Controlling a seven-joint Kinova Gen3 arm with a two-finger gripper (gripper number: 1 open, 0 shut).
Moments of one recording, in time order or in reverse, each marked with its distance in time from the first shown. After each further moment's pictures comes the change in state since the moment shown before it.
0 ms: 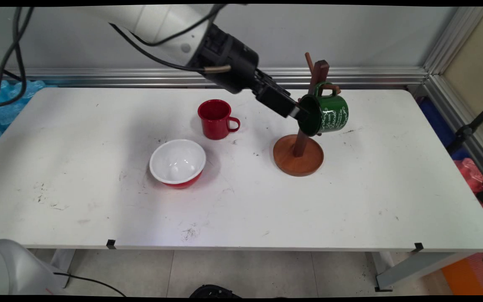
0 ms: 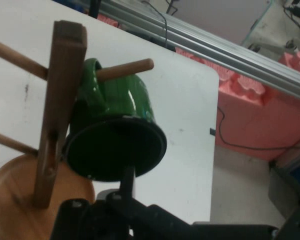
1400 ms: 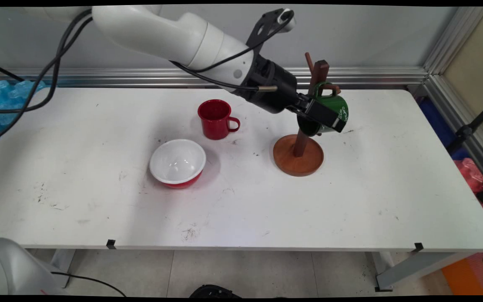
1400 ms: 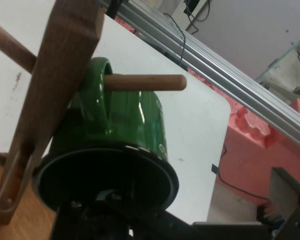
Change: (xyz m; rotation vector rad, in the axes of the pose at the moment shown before) arm -0.001 0.007 0.077 0.034 0.049 -0.210
